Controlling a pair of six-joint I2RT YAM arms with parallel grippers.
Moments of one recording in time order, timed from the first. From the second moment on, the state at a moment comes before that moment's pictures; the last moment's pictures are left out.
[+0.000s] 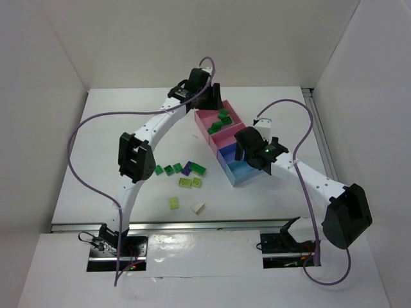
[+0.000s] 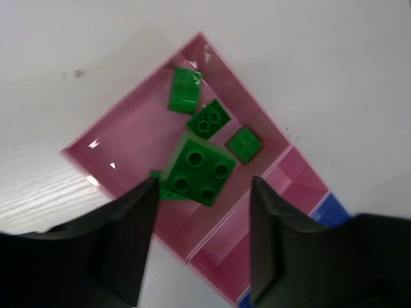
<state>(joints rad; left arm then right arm) -0.50 2.30 2.31 -0.64 0.02 -0.37 0.60 1.32 0.98 -0.62 0.60 0.62</state>
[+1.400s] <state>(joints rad) -0.26 1.65 1.05 -0.76 -0.07 -0.84 0.89 1.55 1.20 -0.45 0.45 0.38</state>
